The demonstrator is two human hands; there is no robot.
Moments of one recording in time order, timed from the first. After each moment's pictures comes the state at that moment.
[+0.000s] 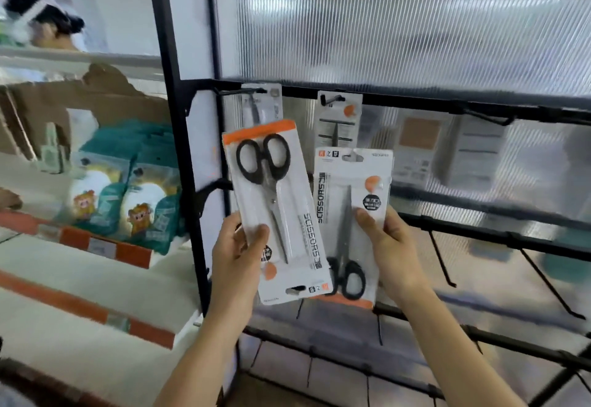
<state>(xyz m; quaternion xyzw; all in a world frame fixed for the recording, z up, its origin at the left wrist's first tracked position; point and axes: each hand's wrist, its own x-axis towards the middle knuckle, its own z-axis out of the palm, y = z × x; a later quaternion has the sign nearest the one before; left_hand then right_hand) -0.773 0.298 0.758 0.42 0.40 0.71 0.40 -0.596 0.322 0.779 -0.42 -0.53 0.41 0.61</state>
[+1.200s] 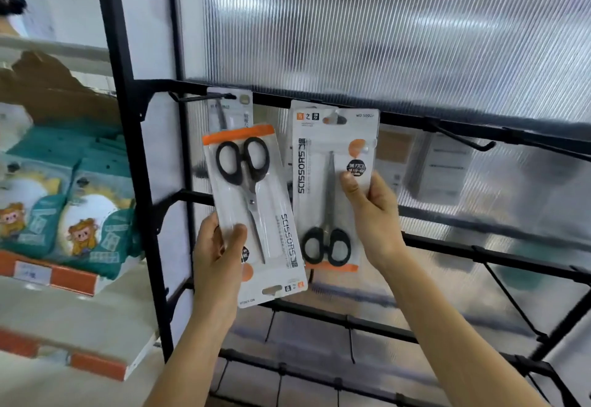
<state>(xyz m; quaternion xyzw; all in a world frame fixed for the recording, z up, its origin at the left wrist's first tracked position) -0.759 0.340 0.769 0.39 0.39 0.73 0.41 -0.592 0.369 0.827 -0.37 -0.60 0.31 0.64</state>
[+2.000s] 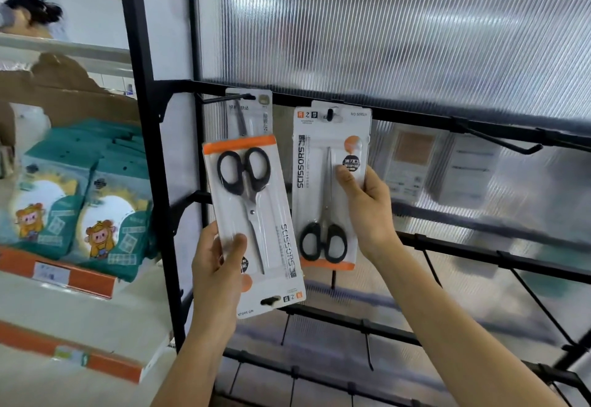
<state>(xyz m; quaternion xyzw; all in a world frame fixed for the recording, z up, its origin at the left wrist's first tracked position) -0.789 0.343 0.762 0.38 0.41 0.72 0.42 -0.627 0.402 0.824 -0.40 -0.56 0.33 0.64</state>
